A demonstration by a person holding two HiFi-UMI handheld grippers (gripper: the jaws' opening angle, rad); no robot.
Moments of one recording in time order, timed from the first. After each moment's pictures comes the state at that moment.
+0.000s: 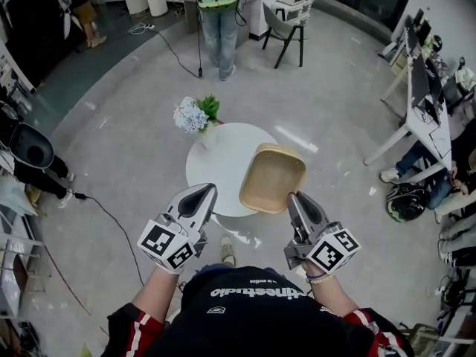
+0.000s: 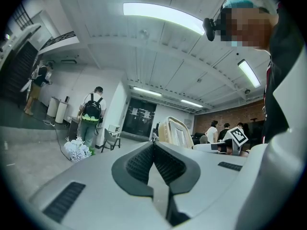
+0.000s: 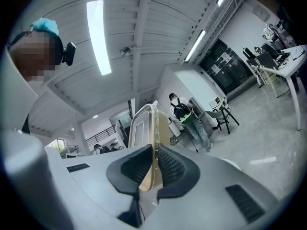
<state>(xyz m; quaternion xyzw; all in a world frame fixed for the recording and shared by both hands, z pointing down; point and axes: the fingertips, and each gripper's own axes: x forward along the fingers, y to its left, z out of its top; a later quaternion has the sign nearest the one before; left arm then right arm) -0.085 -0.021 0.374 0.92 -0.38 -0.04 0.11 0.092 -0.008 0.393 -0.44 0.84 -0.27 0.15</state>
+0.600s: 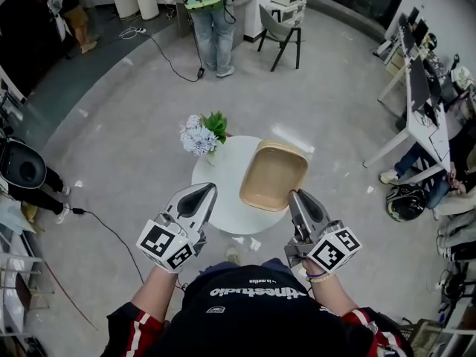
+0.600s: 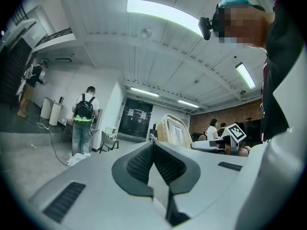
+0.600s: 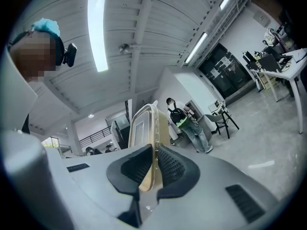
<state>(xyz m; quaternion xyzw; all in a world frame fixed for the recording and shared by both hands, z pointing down) -0.147 -0.123 0.363 0.93 -0.35 -0.04 0.10 0.030 -0.106 0.375 -0.46 0.84 -0.25 0.15</state>
